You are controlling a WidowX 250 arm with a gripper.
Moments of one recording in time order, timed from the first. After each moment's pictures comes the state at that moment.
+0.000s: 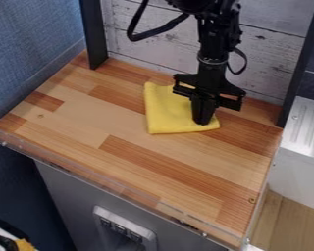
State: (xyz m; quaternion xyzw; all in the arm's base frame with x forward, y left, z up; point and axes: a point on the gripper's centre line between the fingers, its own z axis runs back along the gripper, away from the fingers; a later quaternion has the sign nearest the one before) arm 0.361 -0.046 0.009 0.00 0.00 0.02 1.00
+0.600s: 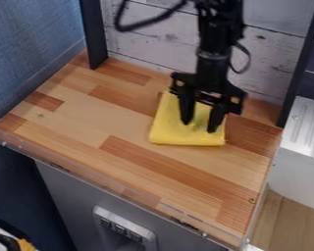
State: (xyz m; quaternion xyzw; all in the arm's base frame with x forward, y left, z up) arm 0.325 -0.035 0.048 0.00 0.02 -0.01 1.00
